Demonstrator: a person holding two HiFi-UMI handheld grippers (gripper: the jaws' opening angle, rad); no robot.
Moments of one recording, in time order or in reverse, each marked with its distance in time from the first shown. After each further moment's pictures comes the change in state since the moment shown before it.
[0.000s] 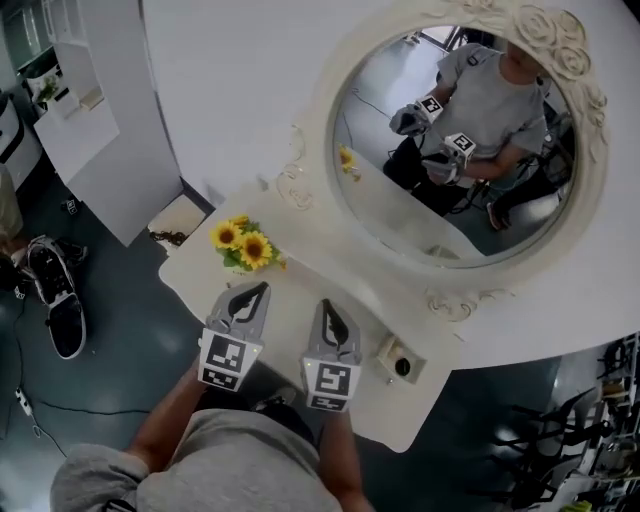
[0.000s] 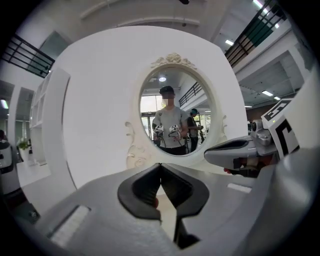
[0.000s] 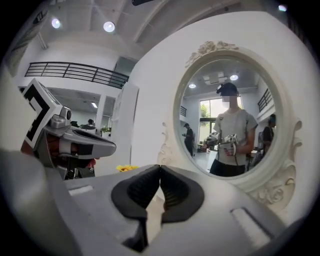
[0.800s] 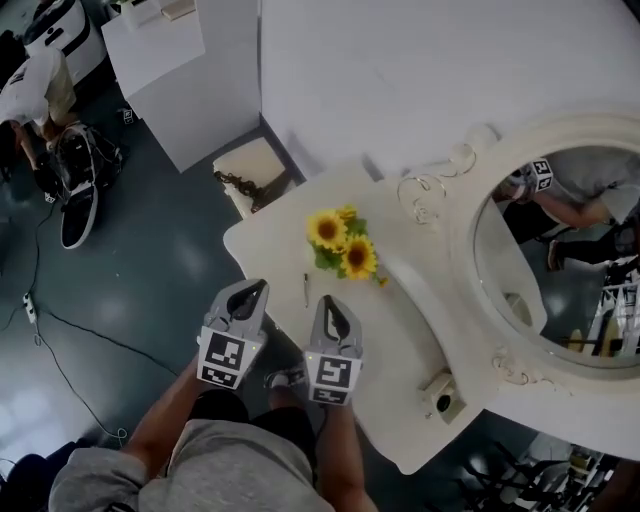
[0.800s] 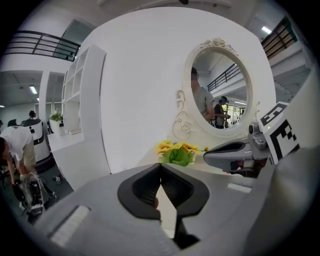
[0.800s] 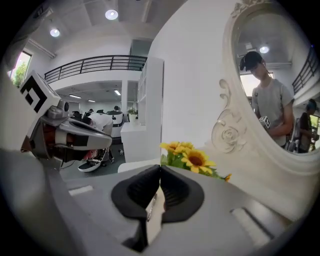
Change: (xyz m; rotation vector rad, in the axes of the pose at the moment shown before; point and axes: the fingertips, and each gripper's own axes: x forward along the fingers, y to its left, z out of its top) left arm -0.081 0.158 -0.145 -0.193 0.231 0.243; right arm 0.107 0.191 -0.075 -0.044 0.237 0.331
